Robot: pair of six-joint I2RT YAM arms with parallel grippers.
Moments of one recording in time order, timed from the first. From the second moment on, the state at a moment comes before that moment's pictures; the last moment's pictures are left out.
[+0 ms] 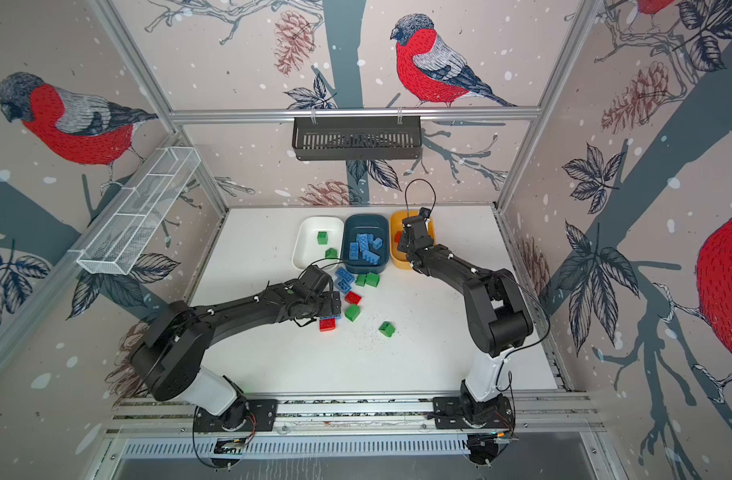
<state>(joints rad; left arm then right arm) -0.68 1.57 0.85 -0.38 -0.08 -0.72 0.36 1.85 1.24 -0.04 0.27 0.47</state>
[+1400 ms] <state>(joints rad) -0.71 1.66 0.94 -0.47 -0.08 -0.70 0.36 1.77 1.28 -0.13 0.08 0.40</state>
